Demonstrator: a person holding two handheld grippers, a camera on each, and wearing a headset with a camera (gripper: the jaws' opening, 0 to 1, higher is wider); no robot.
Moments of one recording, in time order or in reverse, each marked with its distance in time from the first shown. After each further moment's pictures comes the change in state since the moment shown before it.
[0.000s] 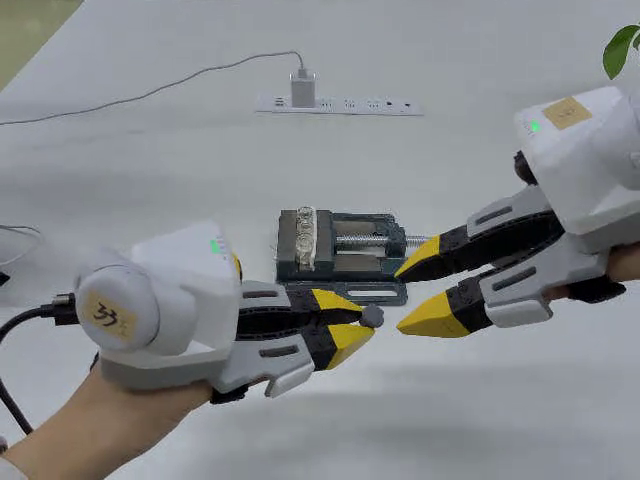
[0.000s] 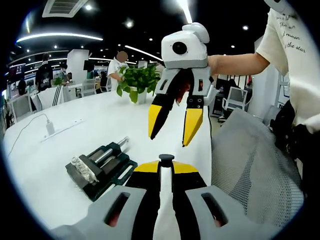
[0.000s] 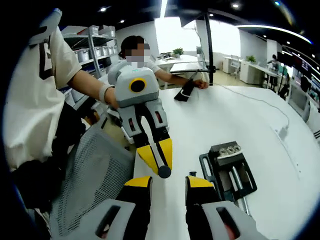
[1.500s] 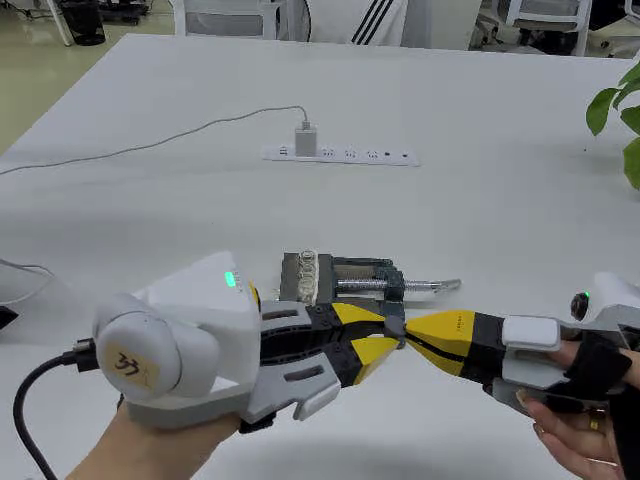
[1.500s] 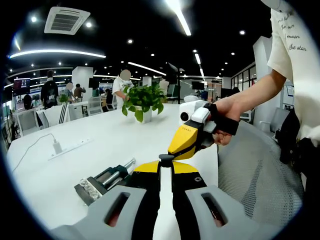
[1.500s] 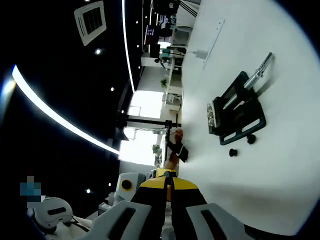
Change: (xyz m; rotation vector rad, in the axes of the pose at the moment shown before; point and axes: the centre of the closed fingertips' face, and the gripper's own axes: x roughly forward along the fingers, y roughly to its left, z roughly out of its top) left arm 0.000 0.002 0.041 0.067 -0.141 0.068; right arm -0.025 -0.001 0.019 1.374 -0.824 0.186
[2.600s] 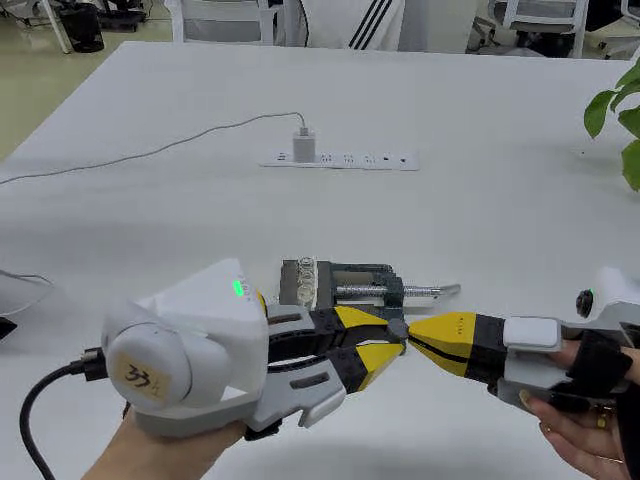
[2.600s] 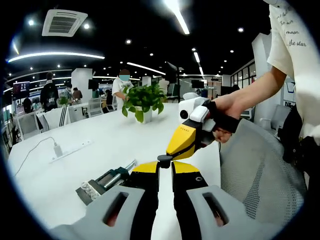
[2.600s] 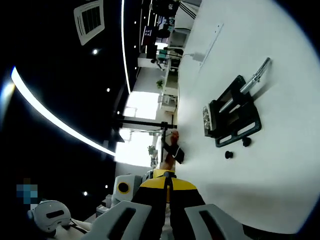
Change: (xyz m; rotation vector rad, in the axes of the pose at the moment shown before) left arm 0.003 0.005 -0.002 0.026 0.004 0.004; right arm -0.002 -0.004 0.005 0.054 -0.015 -0.036
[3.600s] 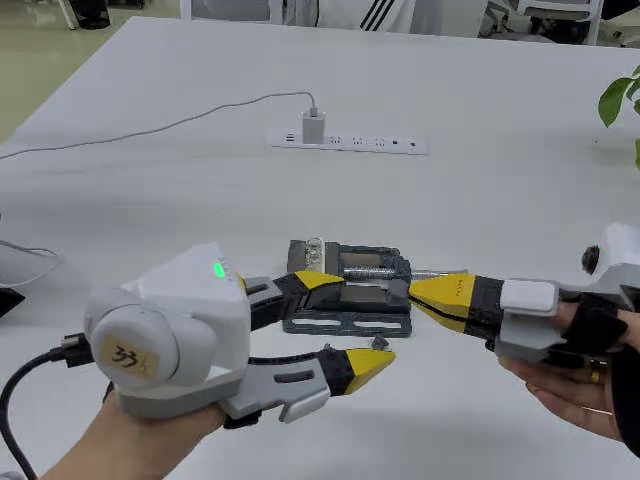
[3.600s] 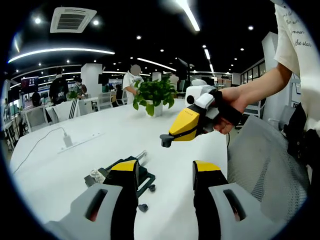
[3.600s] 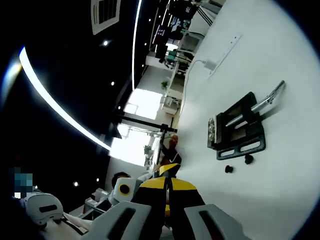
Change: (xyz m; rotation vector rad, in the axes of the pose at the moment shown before) left arm -0.009 0.012 -0.011 -0.028 0.035 0.079; right arm 0.006 0.001 0.019 -0.119 -0.021 -0.012
